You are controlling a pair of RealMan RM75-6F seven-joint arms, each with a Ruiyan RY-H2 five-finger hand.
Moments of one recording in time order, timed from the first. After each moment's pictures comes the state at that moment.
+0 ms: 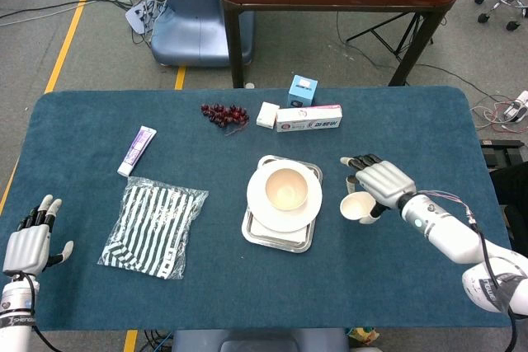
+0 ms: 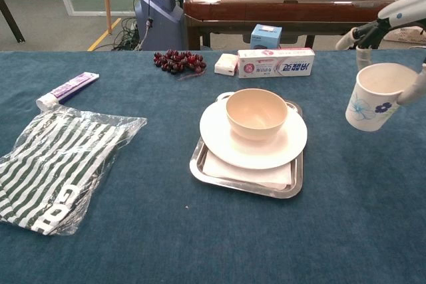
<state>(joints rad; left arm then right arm) -0.19 -1.28 -0.13 -1.50 1.15 1.25 0.22 0.97 -0.82 -0.06 -1.85 -1.06 0.57 -0.08</state>
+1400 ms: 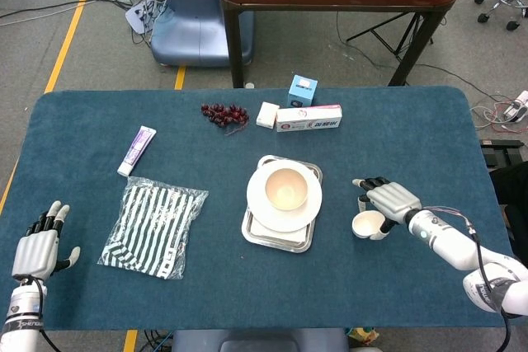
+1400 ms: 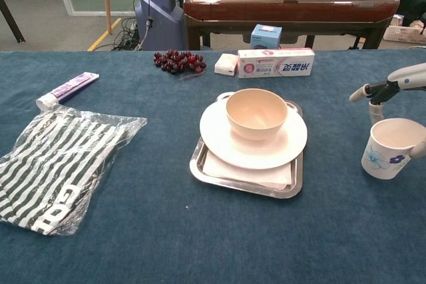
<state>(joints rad) -0.18 -1.31 -0.10 -1.50 1.14 1.27 0.24 0.80 -1.02 -0.03 -1.59 -1.29 0.50 0.10</state>
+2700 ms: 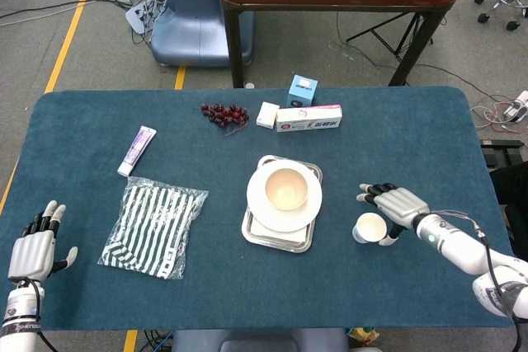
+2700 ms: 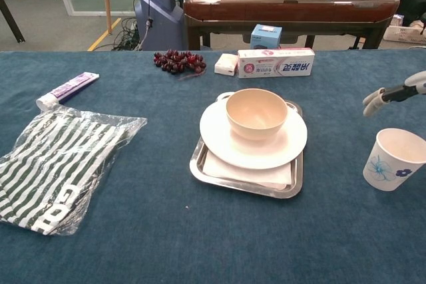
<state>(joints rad) -0.17 -1.29 -0.10 -1.54 1.14 1.30 0.26 0.79 -0.93 -0.04 -1.66 -1.32 0.46 0.11</state>
